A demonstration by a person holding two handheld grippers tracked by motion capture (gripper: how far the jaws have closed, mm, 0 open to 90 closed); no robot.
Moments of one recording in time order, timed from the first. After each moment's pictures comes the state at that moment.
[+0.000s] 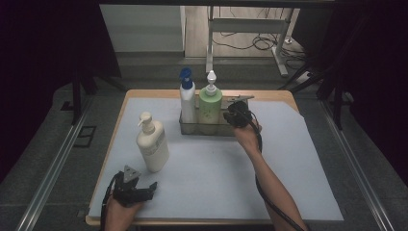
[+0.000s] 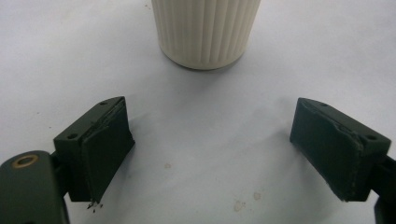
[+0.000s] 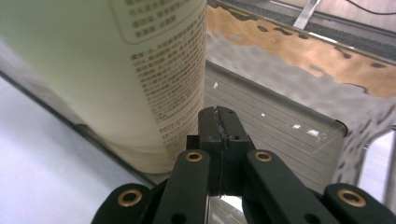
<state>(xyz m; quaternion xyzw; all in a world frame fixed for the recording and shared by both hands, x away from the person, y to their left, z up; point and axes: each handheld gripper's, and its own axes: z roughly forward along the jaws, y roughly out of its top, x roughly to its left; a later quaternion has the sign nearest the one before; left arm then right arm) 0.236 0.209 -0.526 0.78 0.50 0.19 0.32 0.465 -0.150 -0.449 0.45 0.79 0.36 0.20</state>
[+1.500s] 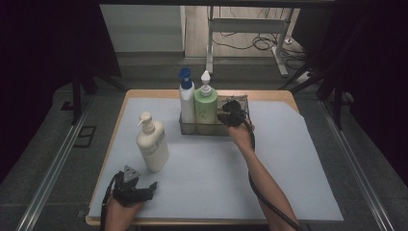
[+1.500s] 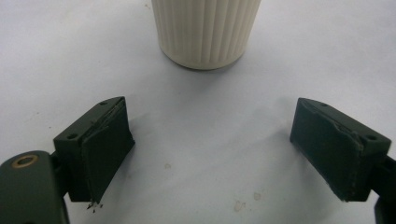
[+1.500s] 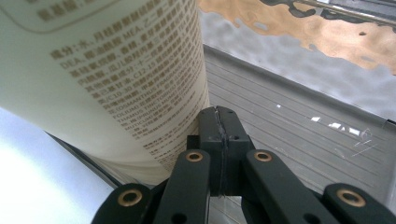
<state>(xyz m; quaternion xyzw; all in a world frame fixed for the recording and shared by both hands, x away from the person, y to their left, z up) 0.236 0.209 -0.526 0.78 0.50 0.19 0.32 0.480 -0.133 -0.464 0.46 0.80 0.36 0.16</state>
